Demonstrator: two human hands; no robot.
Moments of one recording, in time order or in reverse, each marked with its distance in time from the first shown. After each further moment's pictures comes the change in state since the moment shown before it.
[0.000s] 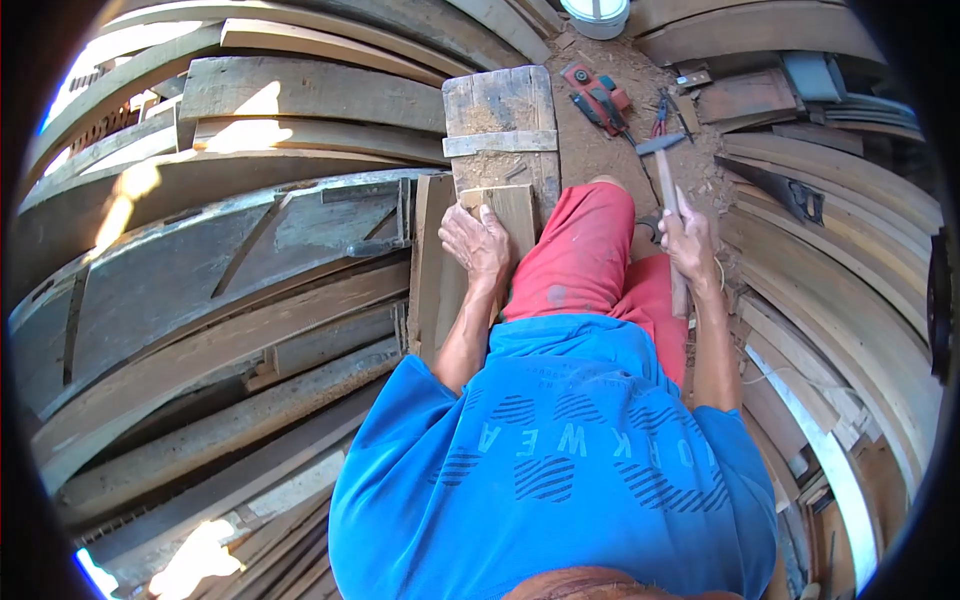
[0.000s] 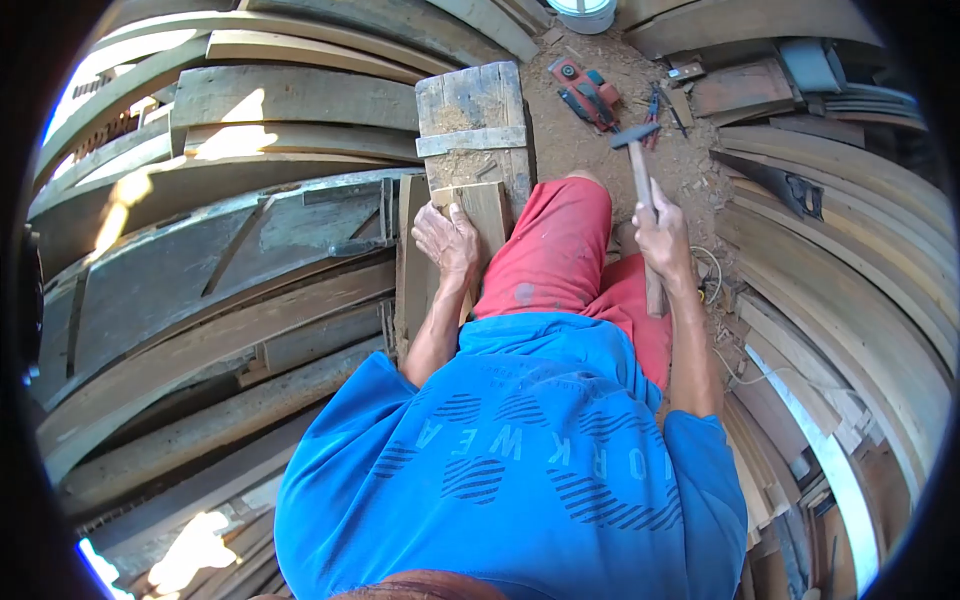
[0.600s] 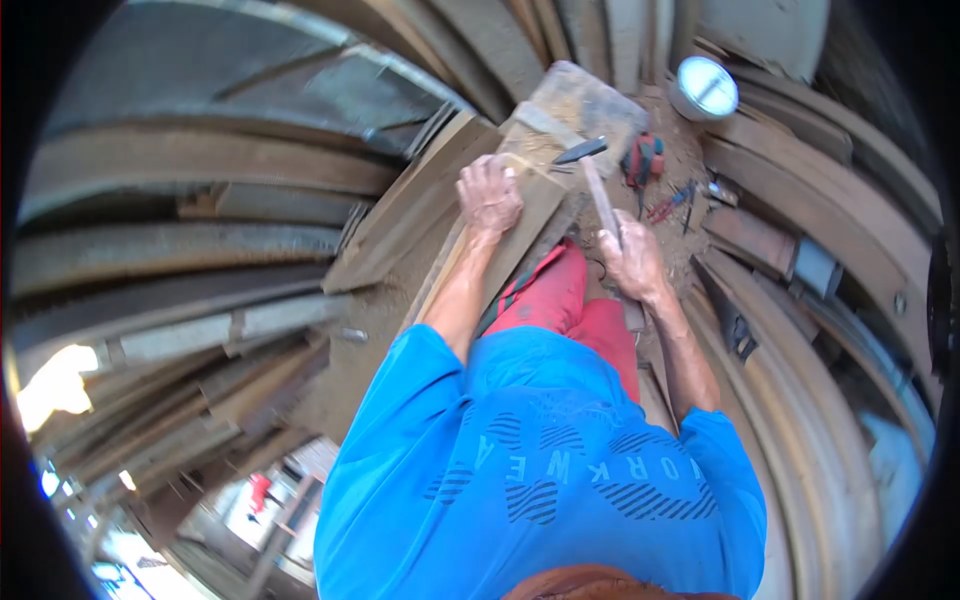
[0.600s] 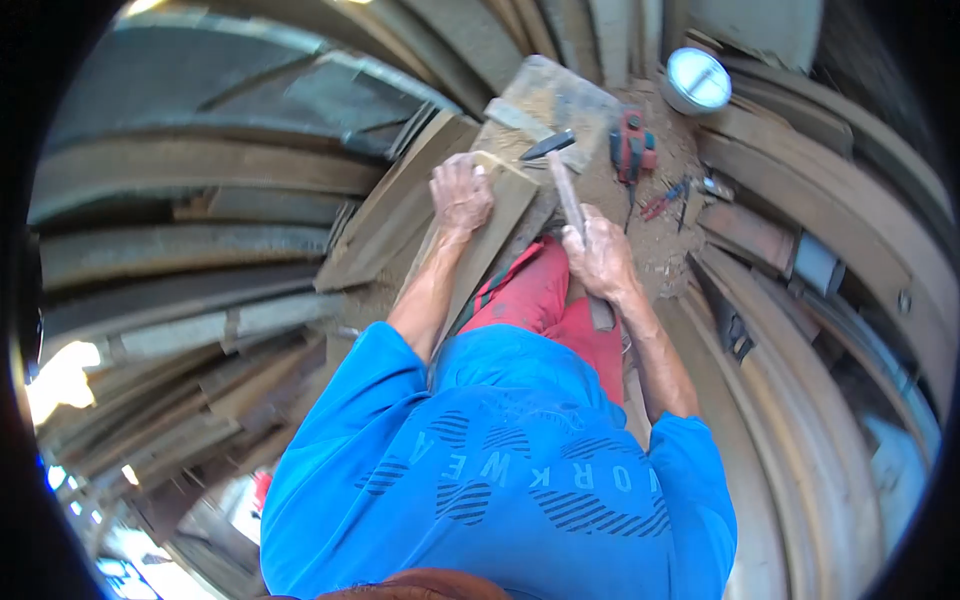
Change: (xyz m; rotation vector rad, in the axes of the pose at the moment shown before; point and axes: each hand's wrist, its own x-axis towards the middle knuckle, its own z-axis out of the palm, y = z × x) left_hand 0.000 0.004 -0.004 -0.107 0.091 -0.114; right_hand 0.034 -0.138 0.061 -0.577 -0.638 -0.557
